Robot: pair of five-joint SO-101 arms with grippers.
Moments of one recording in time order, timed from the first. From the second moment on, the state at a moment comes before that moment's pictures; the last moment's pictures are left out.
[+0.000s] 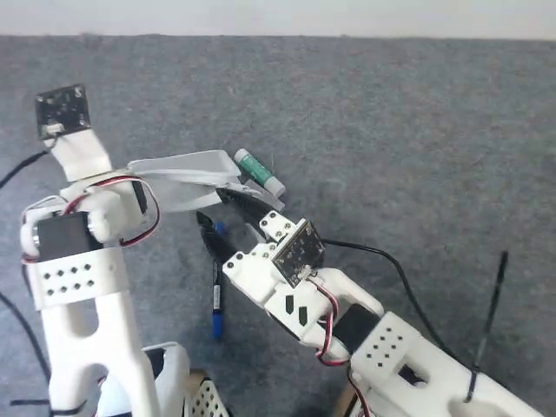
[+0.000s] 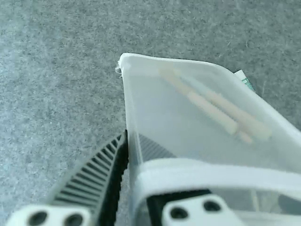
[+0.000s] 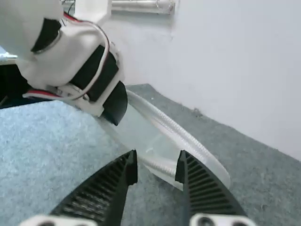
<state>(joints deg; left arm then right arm) -19.5 -39.5 30.2 77.4 8.9 -53.1 -54.7 74.1 -6.8 1.4</state>
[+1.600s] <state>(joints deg) -41.5 -39.5 31.8 71.7 13.8 -43.9 -10.2 45.9 14.0 -0.3</state>
